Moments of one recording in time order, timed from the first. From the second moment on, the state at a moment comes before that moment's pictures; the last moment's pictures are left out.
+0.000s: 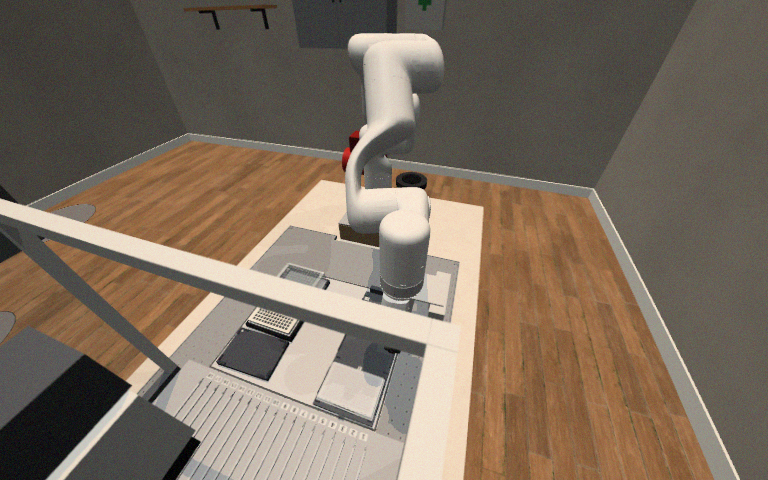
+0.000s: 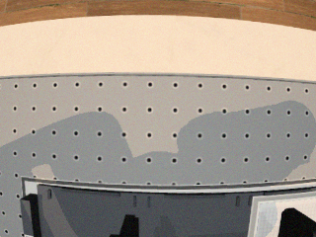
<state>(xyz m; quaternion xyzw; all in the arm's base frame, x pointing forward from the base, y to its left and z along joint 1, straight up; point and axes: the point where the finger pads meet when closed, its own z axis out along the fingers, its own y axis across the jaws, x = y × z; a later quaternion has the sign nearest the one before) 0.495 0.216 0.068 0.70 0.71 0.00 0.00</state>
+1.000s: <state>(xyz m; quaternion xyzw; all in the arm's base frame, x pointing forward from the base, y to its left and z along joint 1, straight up) 0.495 0.244 0.052 0.70 0.71 0.00 0.00</state>
